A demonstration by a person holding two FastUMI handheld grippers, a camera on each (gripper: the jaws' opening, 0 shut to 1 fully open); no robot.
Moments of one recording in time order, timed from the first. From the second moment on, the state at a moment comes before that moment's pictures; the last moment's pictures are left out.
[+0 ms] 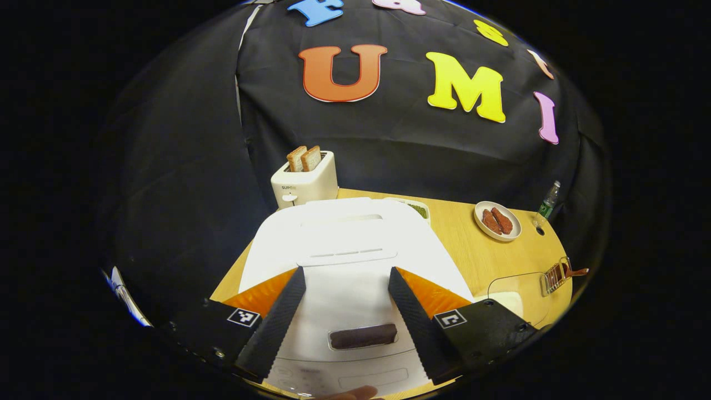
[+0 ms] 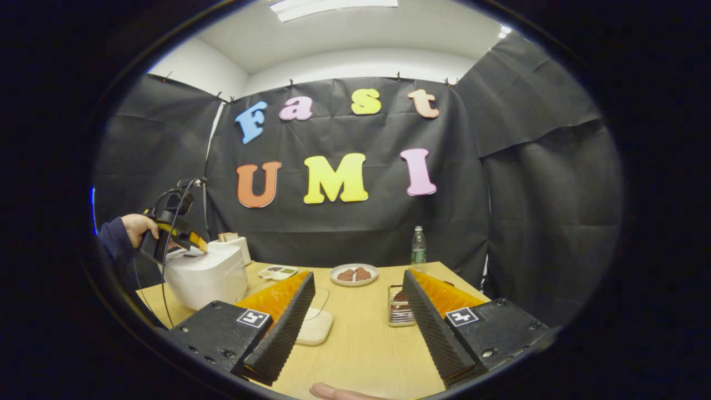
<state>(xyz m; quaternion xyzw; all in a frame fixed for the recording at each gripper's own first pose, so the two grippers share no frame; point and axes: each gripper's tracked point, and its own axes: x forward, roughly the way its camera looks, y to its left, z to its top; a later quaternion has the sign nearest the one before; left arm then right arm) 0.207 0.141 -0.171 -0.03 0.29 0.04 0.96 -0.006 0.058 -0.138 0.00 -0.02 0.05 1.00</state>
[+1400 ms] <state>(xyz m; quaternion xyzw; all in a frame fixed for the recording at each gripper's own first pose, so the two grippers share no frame) 0.110 0.059 -0.006 0.01 0.05 0.00 1.00 0.027 0.040 -0.087 0.00 -0.04 0.01 1.00</state>
